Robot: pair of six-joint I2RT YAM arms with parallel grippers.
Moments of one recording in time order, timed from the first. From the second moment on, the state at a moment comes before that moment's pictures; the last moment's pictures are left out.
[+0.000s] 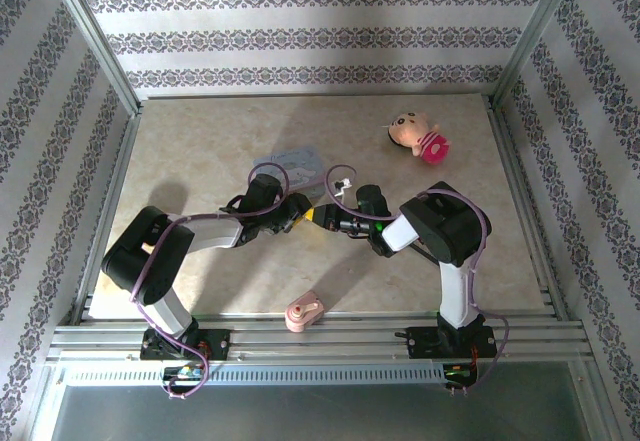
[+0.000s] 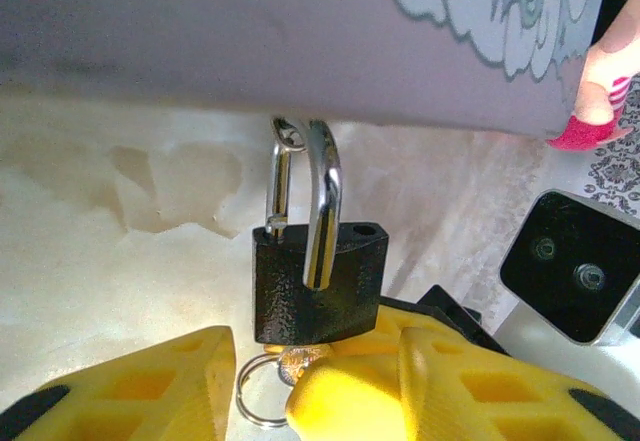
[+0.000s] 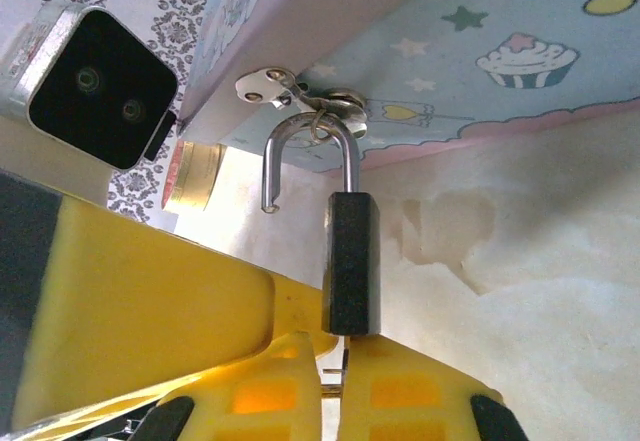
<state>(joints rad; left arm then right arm) -0.52 1.67 0.74 0.24 0.30 -1.24 0.54 2.00 0.65 0.99 -0.65 0.91</state>
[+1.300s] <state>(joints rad) -0.52 1.24 0.72 -0.02 -0.03 -0.96 0.65 1.84 0.70 0.61 -0.38 0.75</state>
